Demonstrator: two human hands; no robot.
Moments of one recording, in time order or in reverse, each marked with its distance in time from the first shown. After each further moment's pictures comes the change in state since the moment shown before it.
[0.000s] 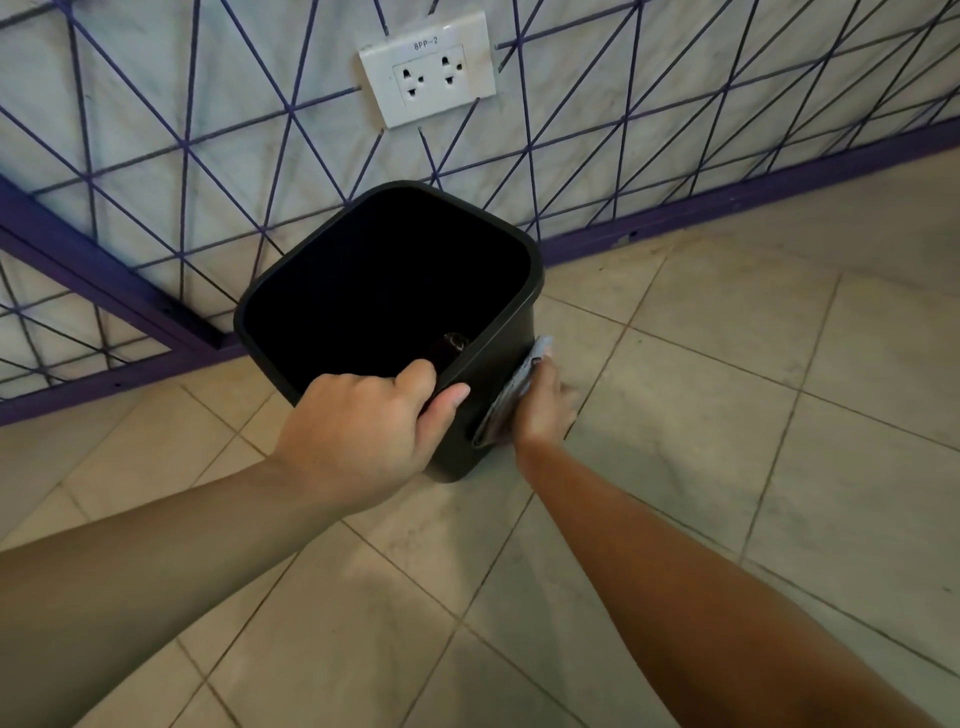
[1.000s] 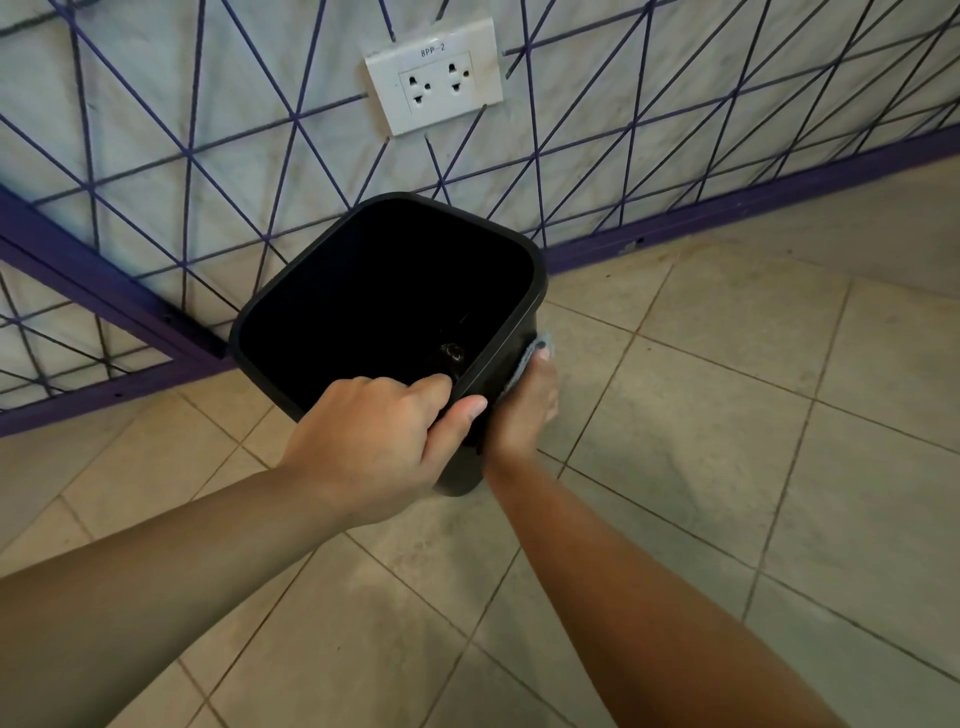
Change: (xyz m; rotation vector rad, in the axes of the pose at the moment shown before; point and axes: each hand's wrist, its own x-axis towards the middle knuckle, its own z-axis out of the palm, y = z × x) left_hand 0.005 -0.005 0.004 -0.057 -0.055 -0.038; right_hand -0.016 -0.002 0.037 0.246 0.018 -0.121
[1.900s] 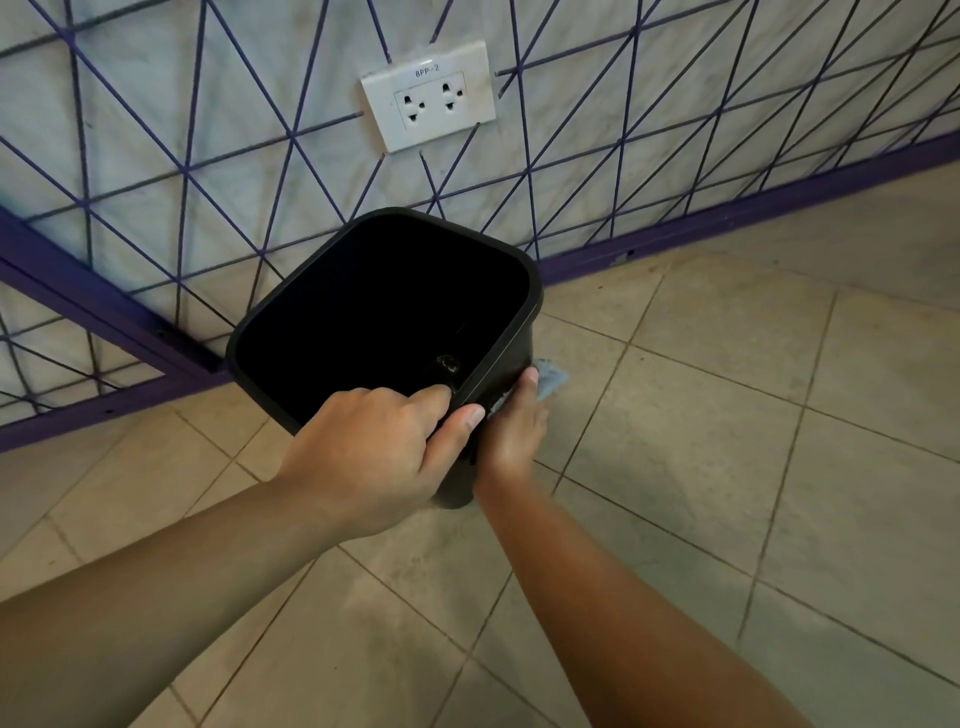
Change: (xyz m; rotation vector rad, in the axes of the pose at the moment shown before) left_hand 0.001 0.001 -0.002 -0.029 -0.033 -0.014; right_hand -0.022 -0.010 -0.001 0.043 0.010 0.190
